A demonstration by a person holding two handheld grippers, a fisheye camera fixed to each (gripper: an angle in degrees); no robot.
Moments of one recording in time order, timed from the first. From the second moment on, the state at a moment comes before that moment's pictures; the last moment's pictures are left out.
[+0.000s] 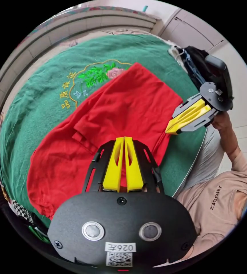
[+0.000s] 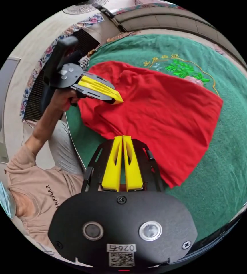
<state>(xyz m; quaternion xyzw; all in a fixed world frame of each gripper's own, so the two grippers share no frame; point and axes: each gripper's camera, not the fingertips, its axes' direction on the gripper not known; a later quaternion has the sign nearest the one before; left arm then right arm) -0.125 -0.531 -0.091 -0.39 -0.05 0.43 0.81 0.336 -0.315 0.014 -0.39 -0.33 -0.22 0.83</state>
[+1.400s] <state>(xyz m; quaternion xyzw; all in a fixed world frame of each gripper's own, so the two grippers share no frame) 0.041 -0.552 -0.270 -0.17 0.14 0.43 0.87 0.592 -0.087 -0.146 -0.17 -0.26 0.02 0.95</state>
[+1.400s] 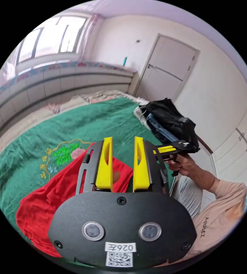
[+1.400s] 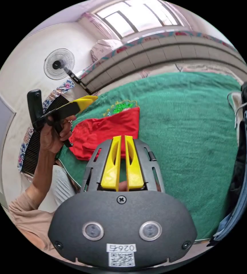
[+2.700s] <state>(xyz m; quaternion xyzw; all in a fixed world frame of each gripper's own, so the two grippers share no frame) 0.217 -0.630 0.056 -0.43 0.08 0.31 0.84 0.647 -0.112 -0.252 -0.18 -0.23 -0.05 0.95</state>
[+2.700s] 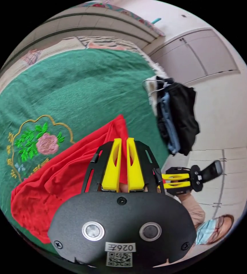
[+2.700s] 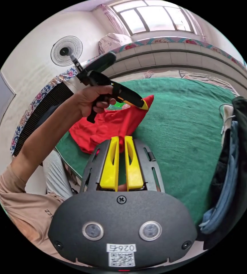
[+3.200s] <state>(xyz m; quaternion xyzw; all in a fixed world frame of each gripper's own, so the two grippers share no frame) 0.135 -0.655 0.020 -0.37 0.21 0.35 0.83 0.580 -0.233 -0.375 -0.09 -0.28 -0.09 0.95</state>
